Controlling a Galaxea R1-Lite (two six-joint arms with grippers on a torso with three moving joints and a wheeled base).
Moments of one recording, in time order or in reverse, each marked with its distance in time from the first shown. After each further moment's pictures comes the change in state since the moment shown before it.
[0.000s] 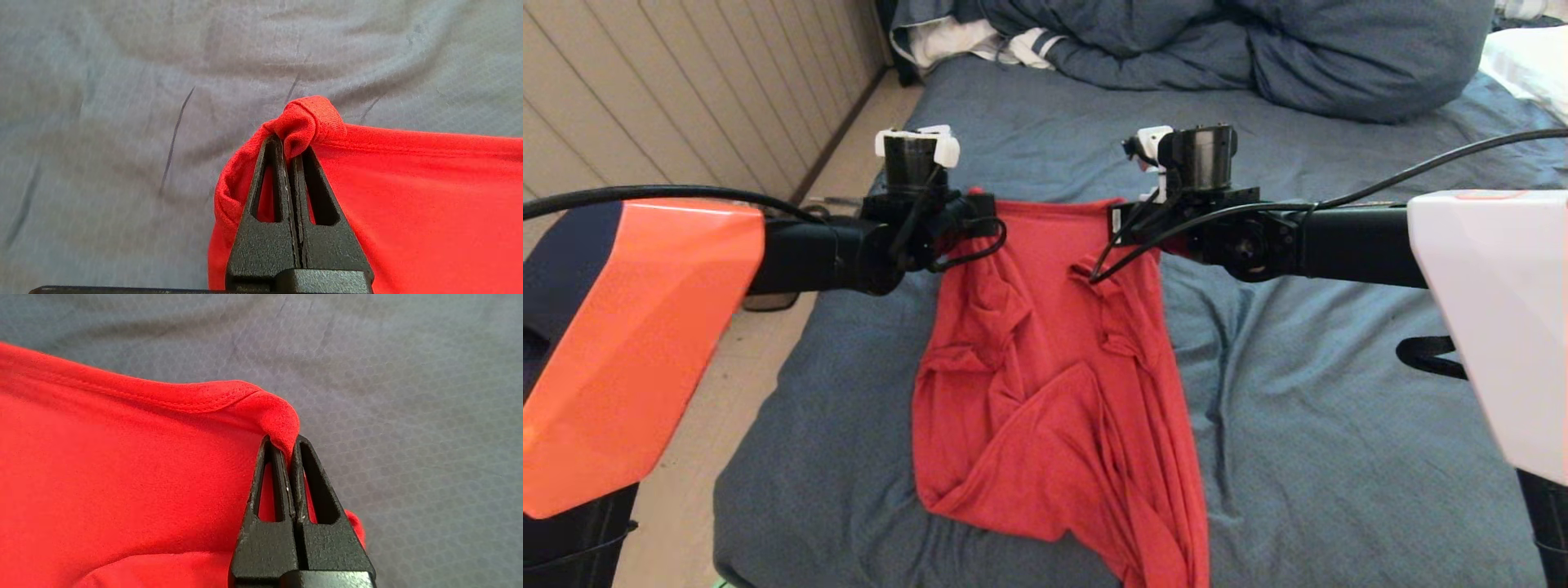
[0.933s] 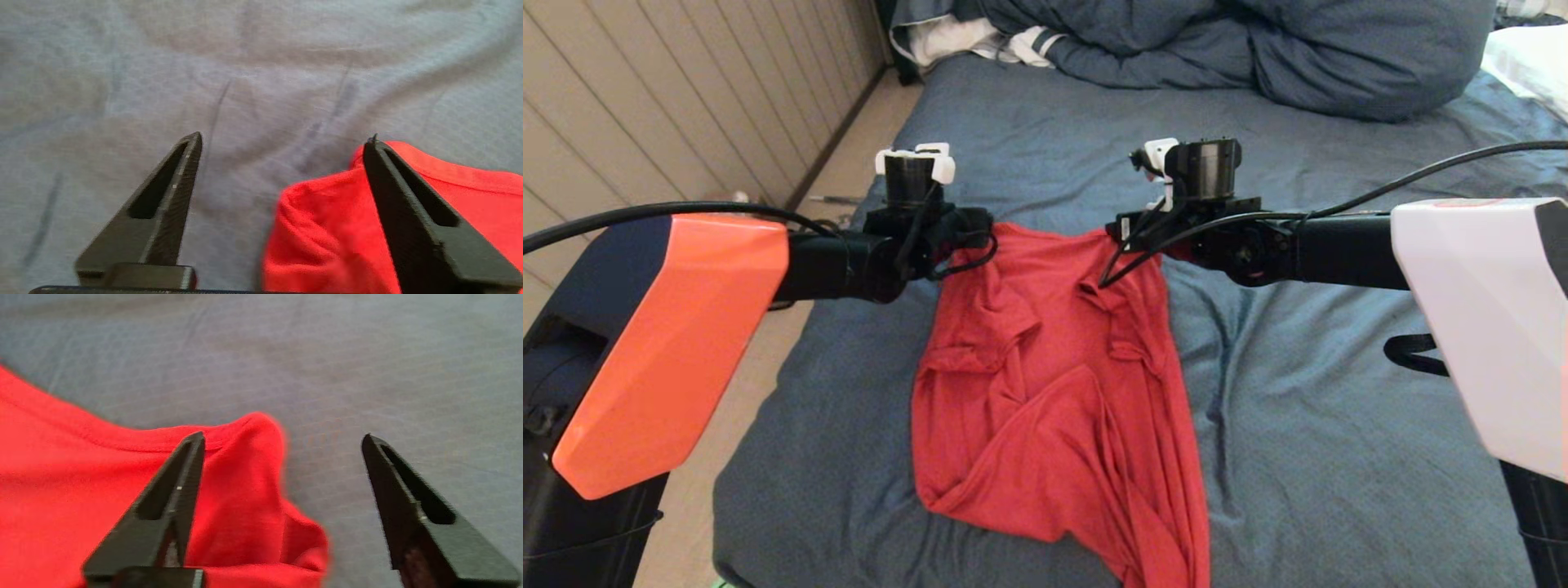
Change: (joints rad) left arm 0.012 0.053 -0.019 -0.022 0.001 0.062; right arm -0.020 0.024 -0.001 -0.019 0.018 -0.021
